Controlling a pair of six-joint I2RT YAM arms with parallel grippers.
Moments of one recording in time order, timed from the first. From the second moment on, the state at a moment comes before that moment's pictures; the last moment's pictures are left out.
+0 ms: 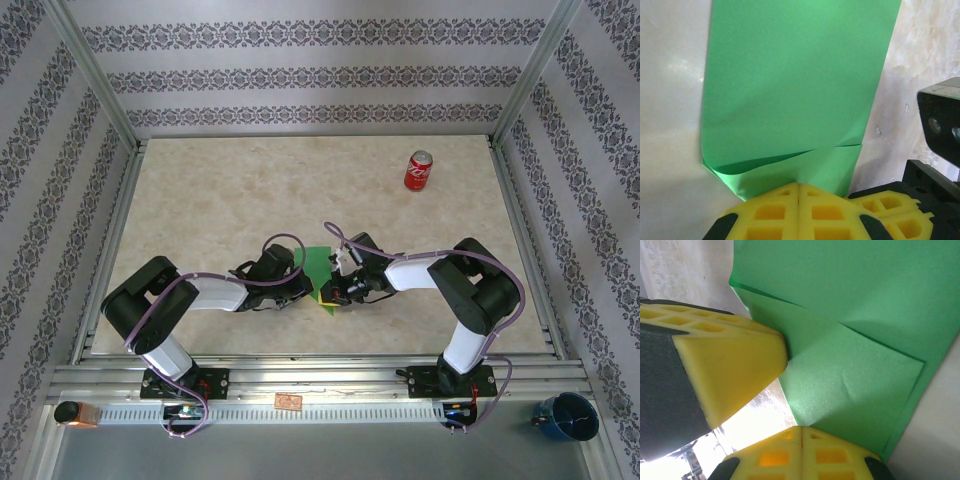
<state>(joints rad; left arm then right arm) -0.70 1.63 0.58 0.24 0.27 -1.16 0.63 1.74 0.69 0.00 -0.74 0.70</state>
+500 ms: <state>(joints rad) -0.58 1.62 0.51 0.32 0.35 -1.18 0.63 1.74 0.68 0.02 -0.74 0.70</state>
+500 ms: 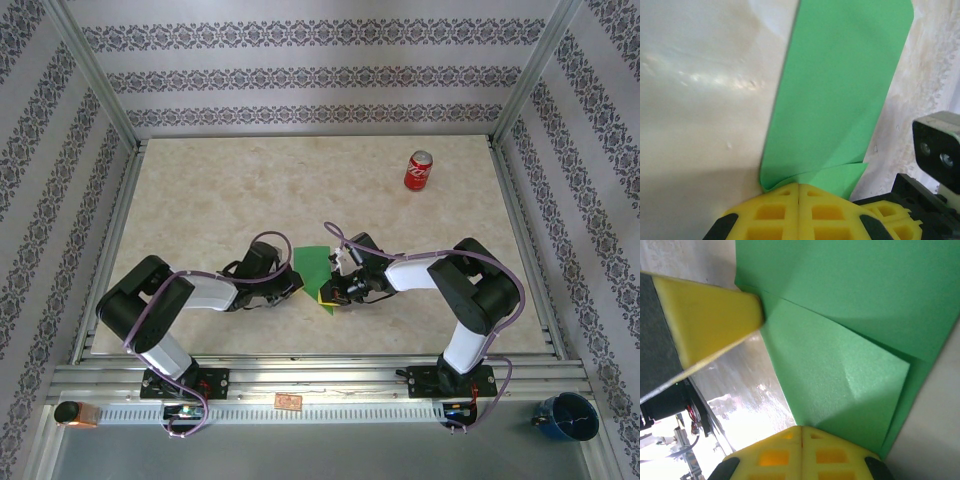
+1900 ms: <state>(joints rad) -0.59 1.68 0.66 0.15 0.36 -1.06 0.62 1.72 0.68 -0.02 -0.73 0.70</state>
